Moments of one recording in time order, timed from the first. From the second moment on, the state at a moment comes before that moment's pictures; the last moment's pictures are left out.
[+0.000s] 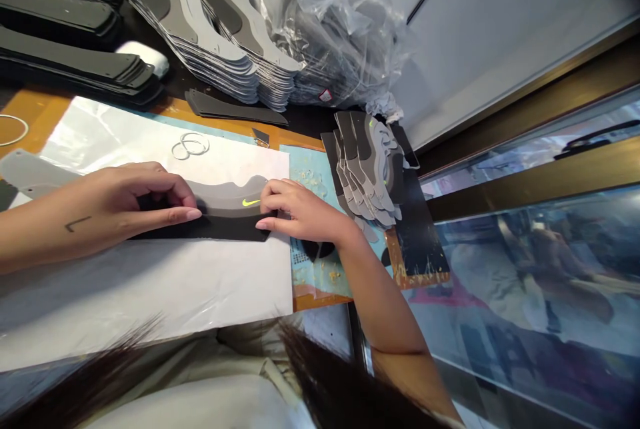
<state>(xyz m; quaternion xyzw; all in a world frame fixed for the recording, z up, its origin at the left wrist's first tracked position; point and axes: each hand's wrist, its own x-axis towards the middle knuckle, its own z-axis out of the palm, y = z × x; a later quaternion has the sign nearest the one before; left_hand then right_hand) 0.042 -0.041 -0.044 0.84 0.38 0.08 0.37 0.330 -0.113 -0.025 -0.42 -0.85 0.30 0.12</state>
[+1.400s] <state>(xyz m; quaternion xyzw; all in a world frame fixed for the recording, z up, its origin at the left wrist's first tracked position) 0.050 -0.046 -0.036 0.86 0.36 0.13 0.33 0.329 -0.113 -0.024 -0.42 -0.86 0.26 0.13</state>
